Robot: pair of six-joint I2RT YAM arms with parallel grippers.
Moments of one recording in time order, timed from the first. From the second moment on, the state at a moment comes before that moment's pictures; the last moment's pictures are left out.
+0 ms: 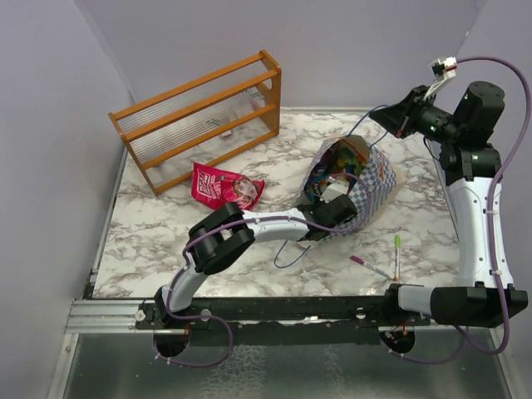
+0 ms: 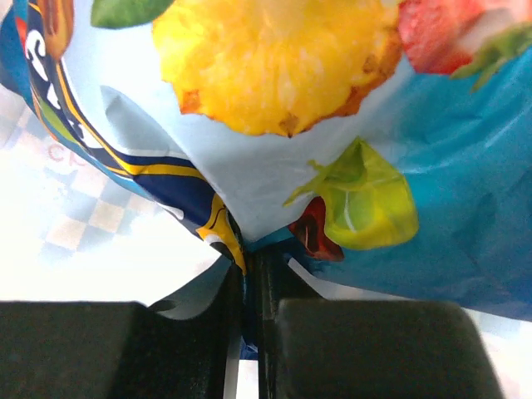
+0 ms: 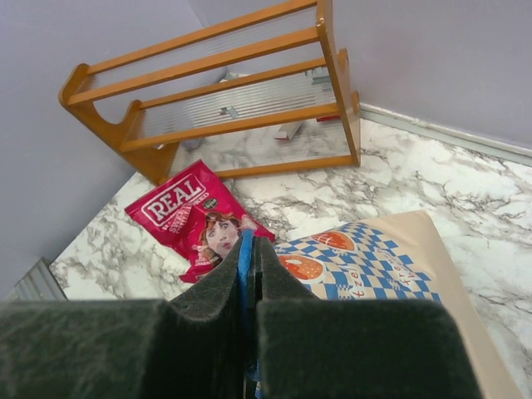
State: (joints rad) left arm -1.11 2.13 1.50 -0.23 -0.55 -0.50; right arm -0.09 1.27 1.53 -0.39 -0.83 0.24
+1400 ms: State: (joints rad) left arm -1.12 1.60 1.90 -0.61 -0.39 -0.30; right arm -0.09 1.15 1.36 -0.36 -0.67 0.21
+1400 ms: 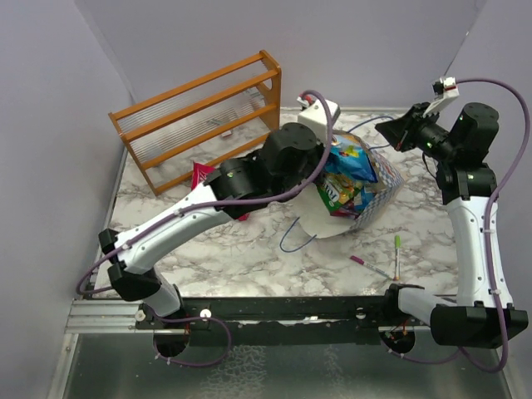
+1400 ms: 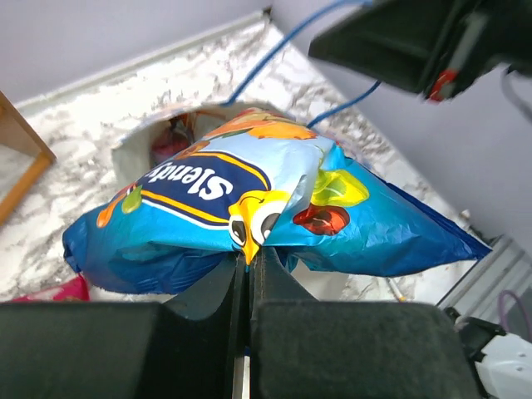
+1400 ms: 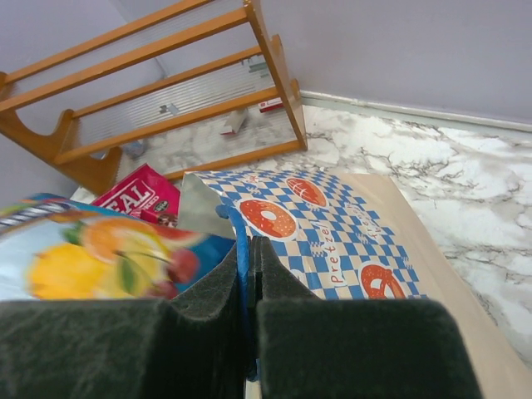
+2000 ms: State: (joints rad) left arm -1.11 1.17 1.68 -0.92 -0.75 -0.36; right arm -0.09 1.14 1.35 -0.40 -0.58 0.22
